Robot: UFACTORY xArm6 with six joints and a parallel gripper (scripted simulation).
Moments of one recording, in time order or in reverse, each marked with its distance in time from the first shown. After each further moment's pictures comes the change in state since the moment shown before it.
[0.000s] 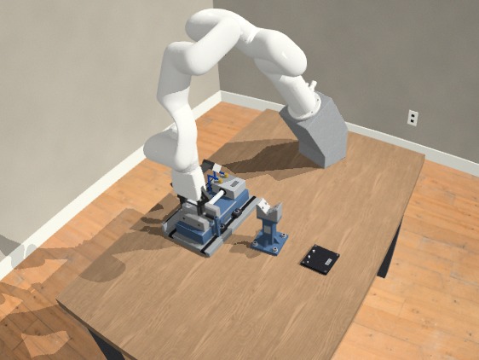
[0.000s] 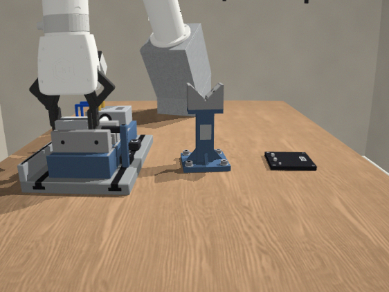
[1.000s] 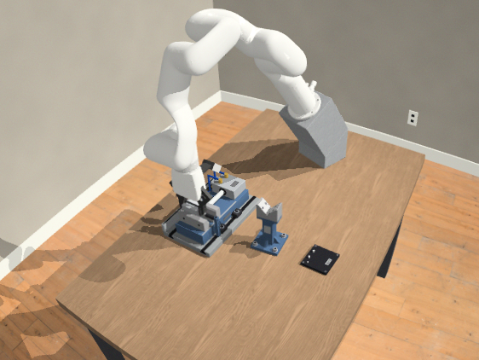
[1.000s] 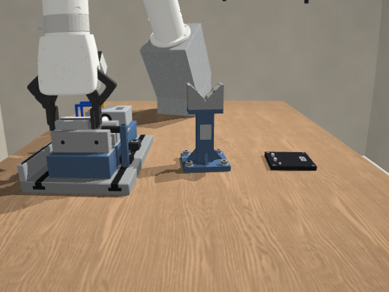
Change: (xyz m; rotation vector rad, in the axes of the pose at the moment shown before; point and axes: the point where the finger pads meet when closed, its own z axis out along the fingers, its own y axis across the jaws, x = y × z) arm 0.000 0.000 0.000 0.000 0.000 0.000
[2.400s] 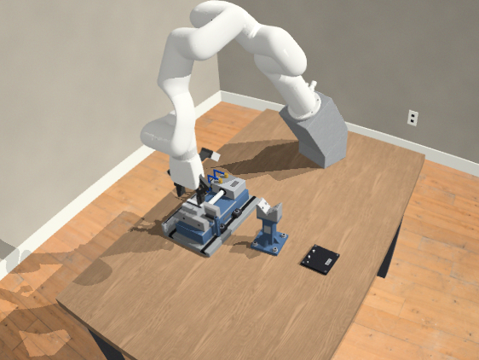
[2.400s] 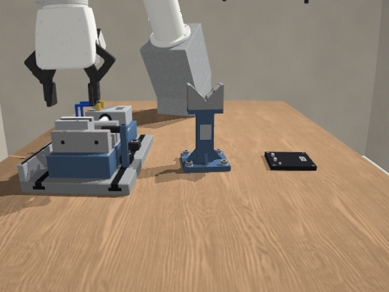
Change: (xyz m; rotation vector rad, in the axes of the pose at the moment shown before) arm 0.000 0.000 -0.043 0.000 -0.001 0.000
